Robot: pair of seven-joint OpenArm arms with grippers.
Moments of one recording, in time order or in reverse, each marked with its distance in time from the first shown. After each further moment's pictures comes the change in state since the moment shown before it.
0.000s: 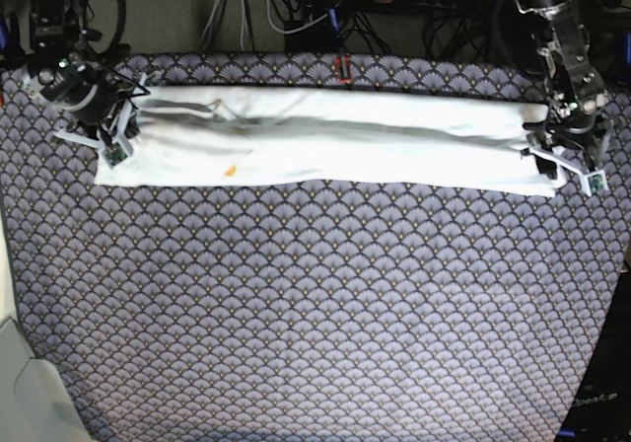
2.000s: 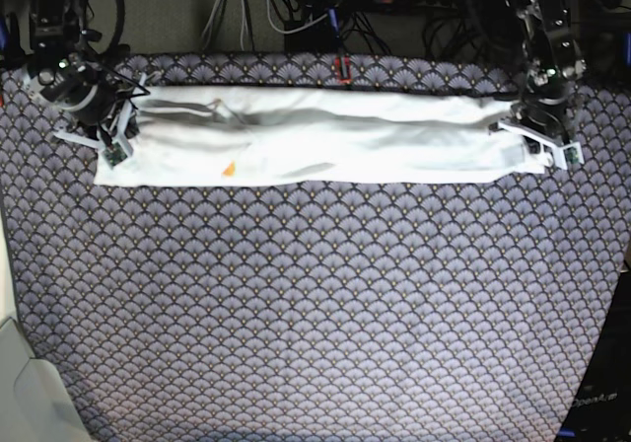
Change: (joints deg) left arm 9.0 4.9 3.0 9.2 -8.3 -0.1 0.8; right arm 0.1 0.0 -0.1 0.0 0.0 0.0 -0.2
